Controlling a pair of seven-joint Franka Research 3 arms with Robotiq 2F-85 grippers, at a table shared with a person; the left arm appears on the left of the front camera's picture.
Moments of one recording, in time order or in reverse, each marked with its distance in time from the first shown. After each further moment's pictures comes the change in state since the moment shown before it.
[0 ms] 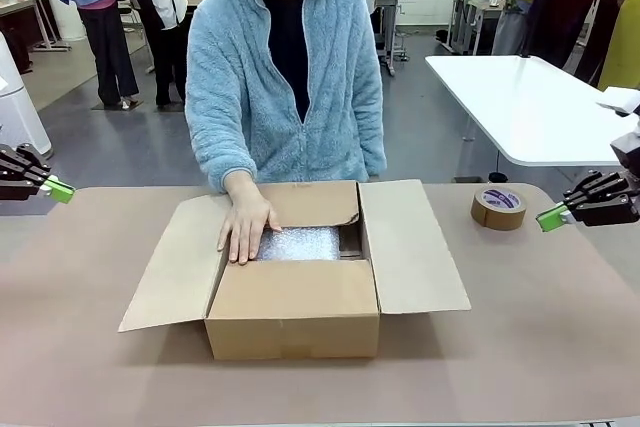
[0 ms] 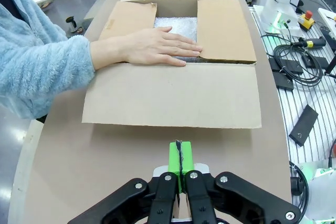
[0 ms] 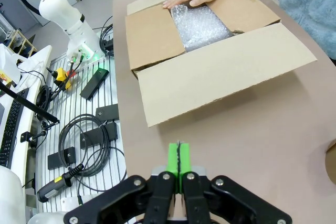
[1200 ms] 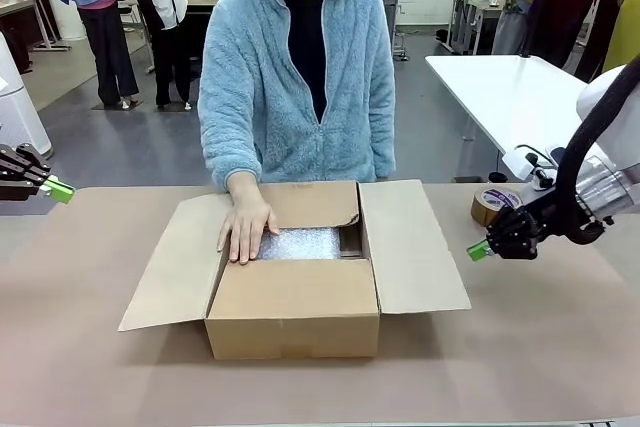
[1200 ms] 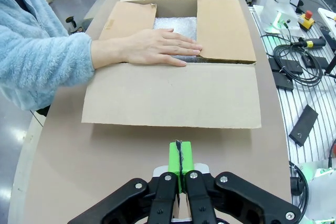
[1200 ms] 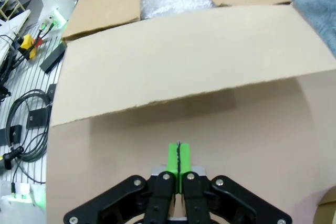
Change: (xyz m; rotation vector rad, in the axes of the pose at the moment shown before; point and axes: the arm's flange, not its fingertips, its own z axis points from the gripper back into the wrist) left arm 0.000 -0.001 0.000 0.000 0.000 0.000; right arm -0.027 -0.085 -0.124 -0.007 0.044 0.190
